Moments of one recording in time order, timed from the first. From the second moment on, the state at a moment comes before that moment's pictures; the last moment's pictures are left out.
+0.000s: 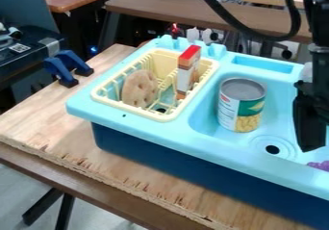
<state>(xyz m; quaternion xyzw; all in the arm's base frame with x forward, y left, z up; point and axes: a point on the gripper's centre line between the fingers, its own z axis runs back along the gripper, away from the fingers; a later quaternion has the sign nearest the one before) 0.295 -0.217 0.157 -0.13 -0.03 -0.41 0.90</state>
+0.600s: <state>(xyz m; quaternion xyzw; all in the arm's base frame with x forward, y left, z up) 0.304 -0.212 0.149 -0.11 -0.02 -0.41 0.90</state>
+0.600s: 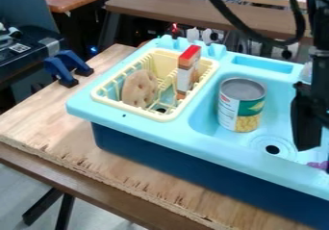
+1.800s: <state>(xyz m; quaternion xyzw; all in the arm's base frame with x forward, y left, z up) 0.347 -0.192 0.126 -0.21 -0.05 -0.42 0.88</state>
